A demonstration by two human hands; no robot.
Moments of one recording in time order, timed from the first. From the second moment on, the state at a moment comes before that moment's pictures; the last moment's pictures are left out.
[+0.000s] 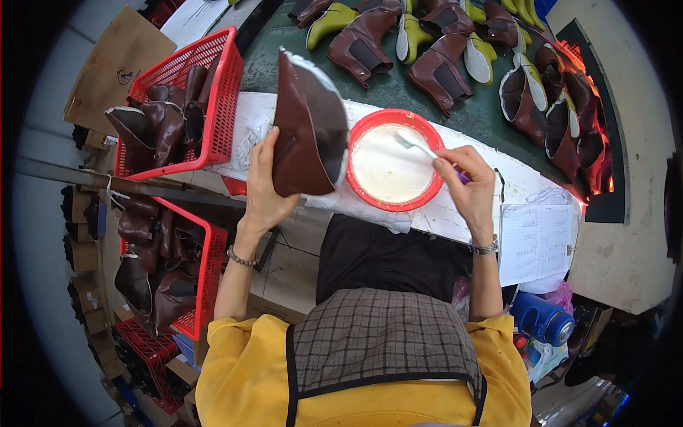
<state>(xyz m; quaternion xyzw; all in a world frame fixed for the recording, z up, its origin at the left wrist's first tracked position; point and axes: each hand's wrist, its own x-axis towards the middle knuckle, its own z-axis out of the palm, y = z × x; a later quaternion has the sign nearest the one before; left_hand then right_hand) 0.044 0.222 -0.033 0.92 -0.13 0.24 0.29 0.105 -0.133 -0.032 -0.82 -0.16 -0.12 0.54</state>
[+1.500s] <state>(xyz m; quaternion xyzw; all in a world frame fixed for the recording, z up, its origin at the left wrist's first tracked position) 0.000 0.293 -0.055 0.37 -0.02 -0.23 0.90 0.136 -0.118 -0.007 -0.79 -0.29 -0.11 0.53</state>
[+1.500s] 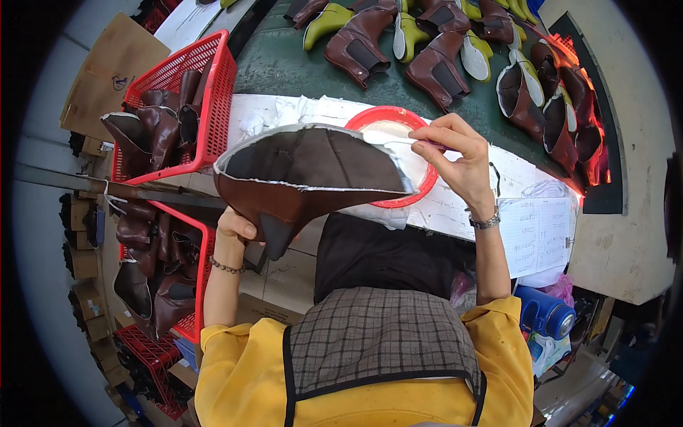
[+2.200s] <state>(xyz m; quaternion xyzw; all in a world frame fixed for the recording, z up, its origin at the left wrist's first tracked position) 0.028 0.243 -0.037 0.37 -0.04 -0.43 0.82 0.160 -0.089 0.057 -0.77 -0.47 -0.15 0.40</state>
